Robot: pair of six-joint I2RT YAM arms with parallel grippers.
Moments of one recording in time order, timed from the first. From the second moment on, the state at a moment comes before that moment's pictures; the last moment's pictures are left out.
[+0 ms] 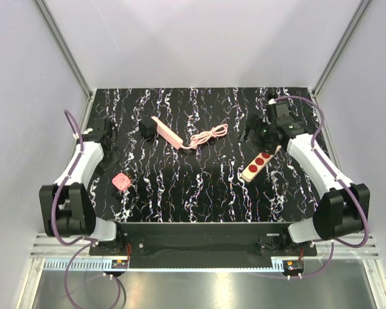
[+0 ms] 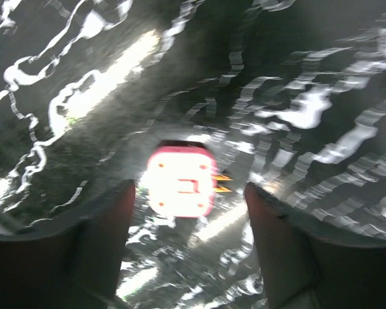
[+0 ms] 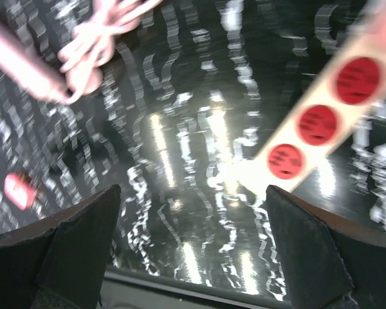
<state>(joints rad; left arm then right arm) 0.05 1.39 1.03 -0.84 -0.33 -0.79 0.23 1.43 1.21 -0.69 -0.14 0.59</state>
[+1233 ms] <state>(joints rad) -0.21 1.52 0.82 -0.81 -0.18 -0.90 0.35 1.35 1.03 -0.59 -0.24 0.57</state>
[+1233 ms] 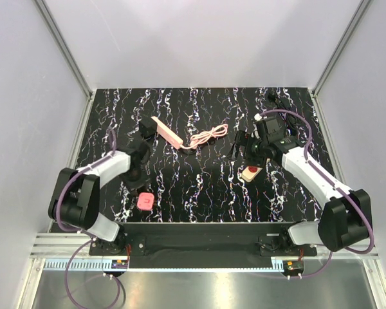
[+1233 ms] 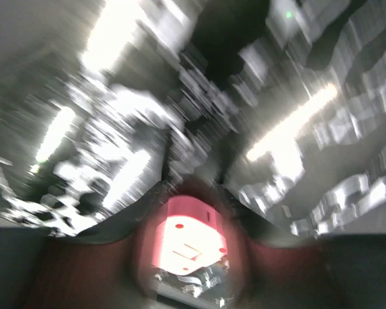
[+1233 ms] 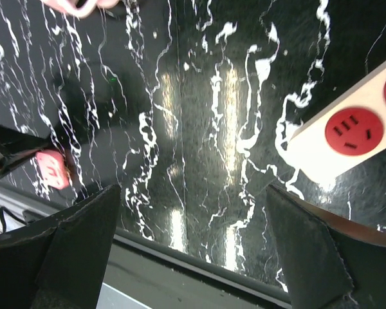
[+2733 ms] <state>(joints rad) -0.56 1.38 0.71 -0.96 -0.21 -1.52 0.38 1.23 0.91 -0.54 -0.33 0.54</state>
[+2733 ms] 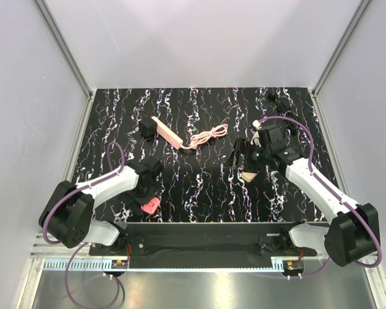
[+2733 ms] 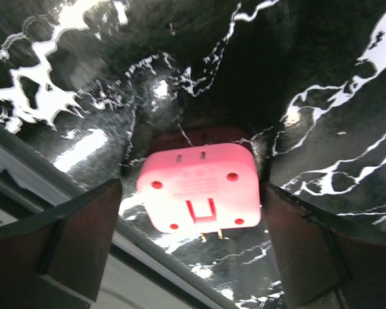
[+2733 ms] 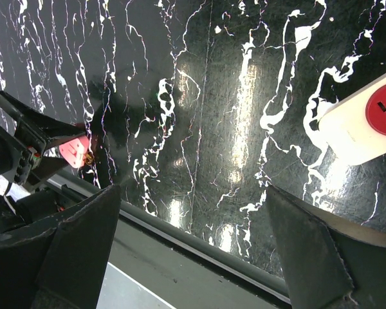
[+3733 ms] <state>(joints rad) -0.84 1.02 0.95 -0.54 -0.08 -0.29 0.48 1.34 1.12 -0.54 -0.69 0.62</state>
